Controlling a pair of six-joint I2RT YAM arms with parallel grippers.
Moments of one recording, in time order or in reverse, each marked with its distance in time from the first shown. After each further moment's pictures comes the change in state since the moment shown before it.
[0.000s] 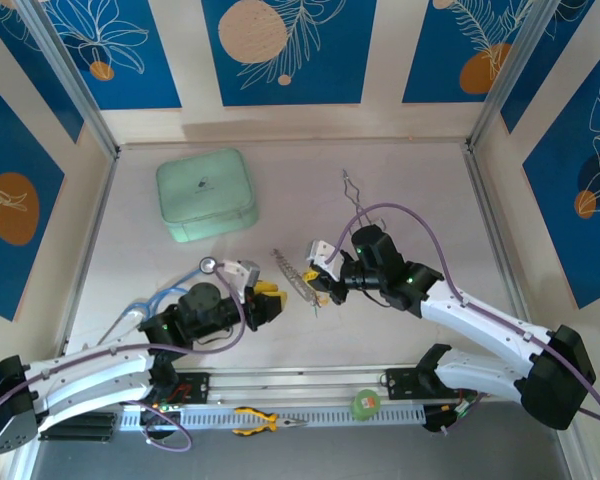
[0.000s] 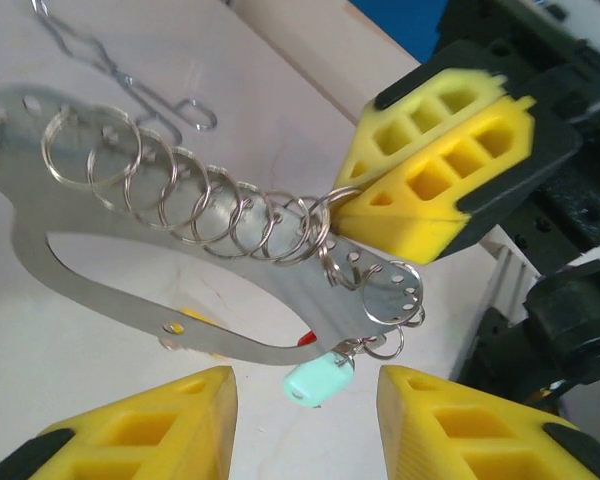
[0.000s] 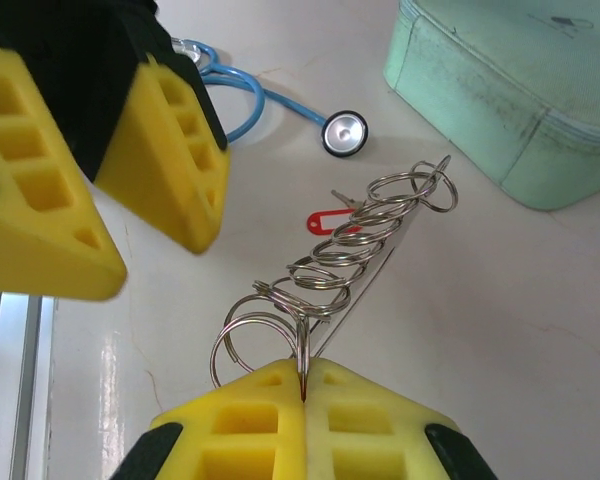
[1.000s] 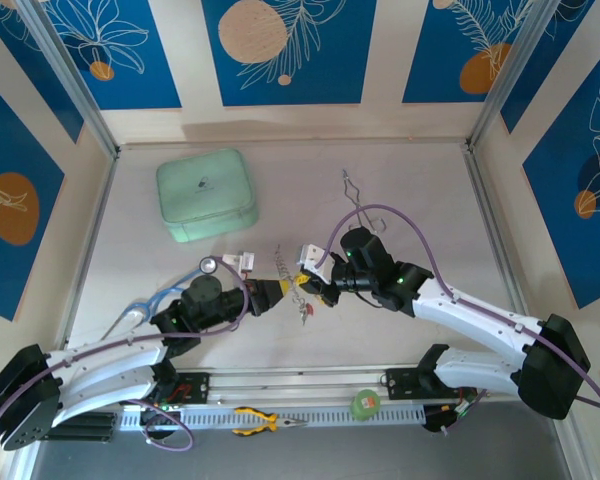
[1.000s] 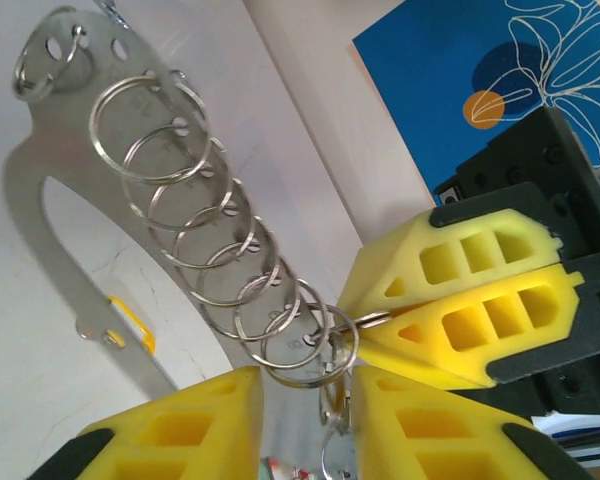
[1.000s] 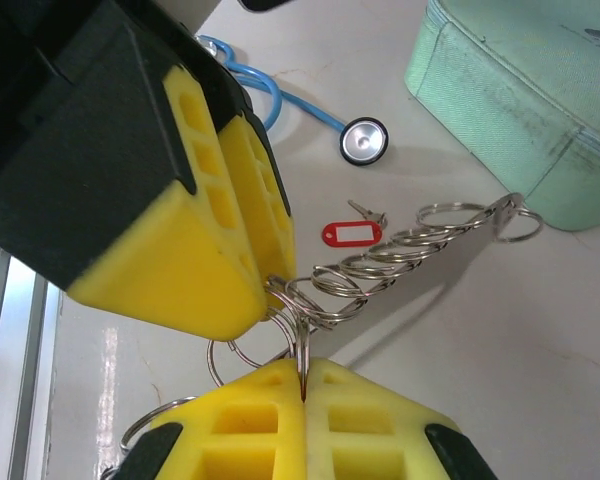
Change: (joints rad) left arm 0.094 0.124 -0.032 0.220 0.110 -0.354; right arm 0.060 0.055 0.021 0.028 0.029 -0.001
